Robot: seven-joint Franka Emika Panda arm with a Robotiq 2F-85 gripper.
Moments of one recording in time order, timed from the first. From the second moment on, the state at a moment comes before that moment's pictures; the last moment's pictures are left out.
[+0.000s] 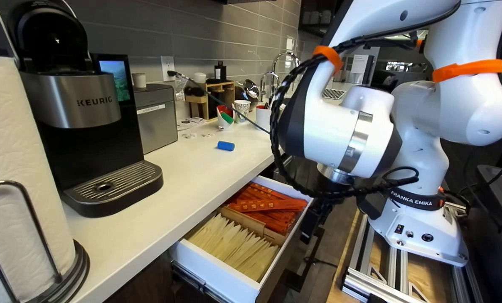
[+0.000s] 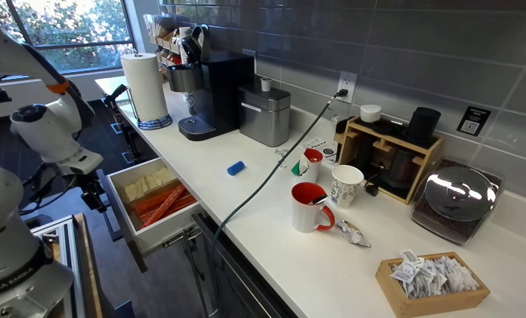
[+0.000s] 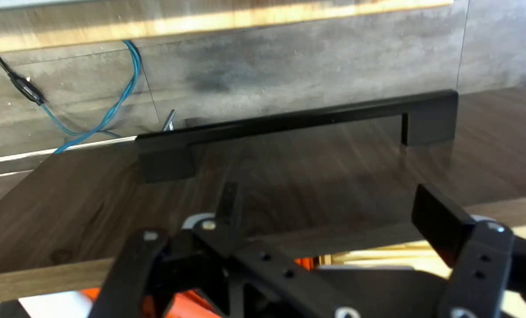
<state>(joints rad) 0.69 0.07 0.48 -2.75 2.51 3.41 -1.29</state>
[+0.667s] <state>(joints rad) 0.48 0.10 0.70 -2.74 2.51 3.49 -1.33</state>
